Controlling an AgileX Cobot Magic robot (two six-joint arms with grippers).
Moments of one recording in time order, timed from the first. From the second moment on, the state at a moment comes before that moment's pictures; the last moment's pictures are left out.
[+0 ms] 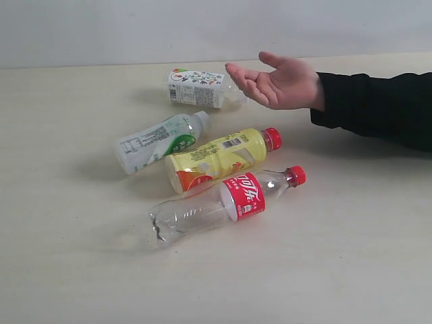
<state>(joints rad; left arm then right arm) -0.13 0.00 0.00 0.05 0.19 -0.16 0.27 0.00 0.00 -0.23 0.30 0.41</state>
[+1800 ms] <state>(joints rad) -0.79 1.80 -1.37 -0.24 0.95 0.41 0.27 0.00 0.00 -0.23 0.30 0.41</state>
